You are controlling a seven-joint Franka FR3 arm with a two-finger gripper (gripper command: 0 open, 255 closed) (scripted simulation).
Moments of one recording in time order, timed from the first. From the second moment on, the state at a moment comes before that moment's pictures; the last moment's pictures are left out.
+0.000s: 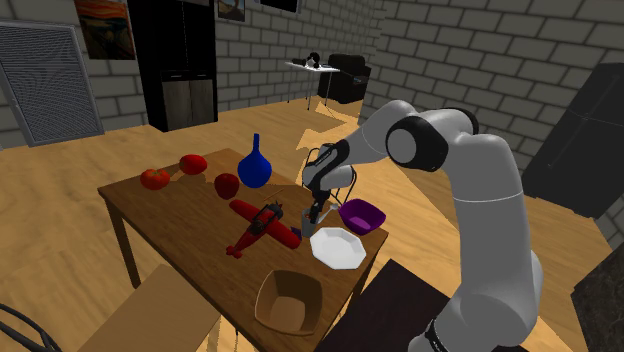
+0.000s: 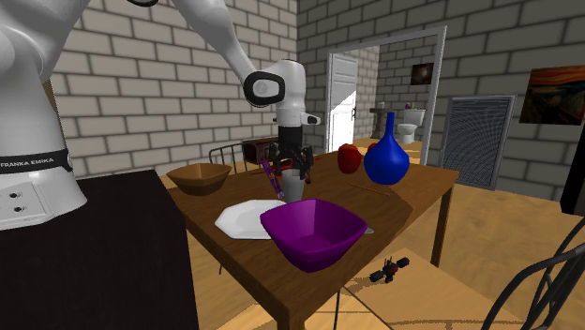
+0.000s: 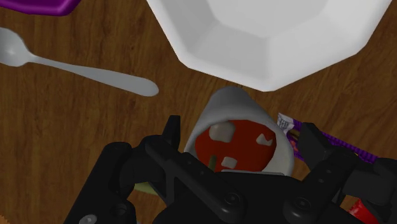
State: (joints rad) arm -0.07 0.59 -0.24 -1.96 0.24 2.52 -0.85
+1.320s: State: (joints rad) arm -0.06 0.55 -0.25 -1.96 0.23 2.48 -0.84
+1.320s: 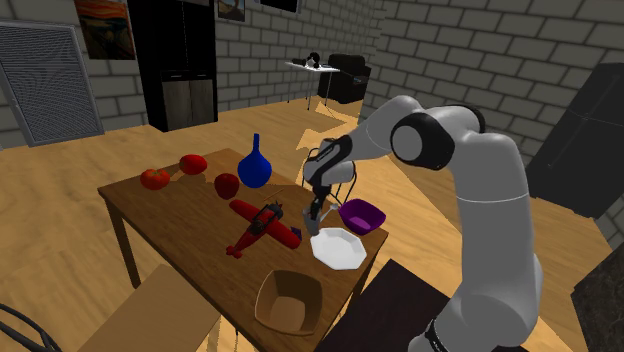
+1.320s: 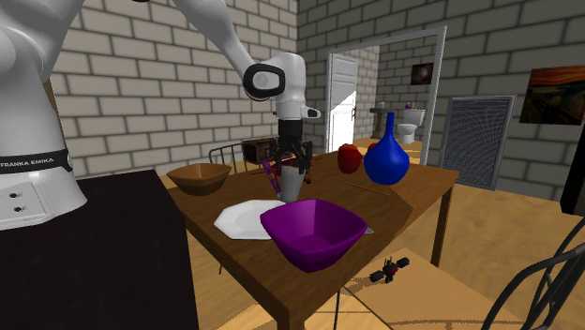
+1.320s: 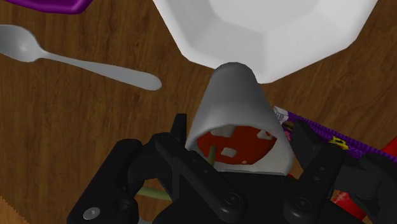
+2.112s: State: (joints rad) arm -0.04 0.43 -0.28 -1.97 0.18 2.36 -0.81
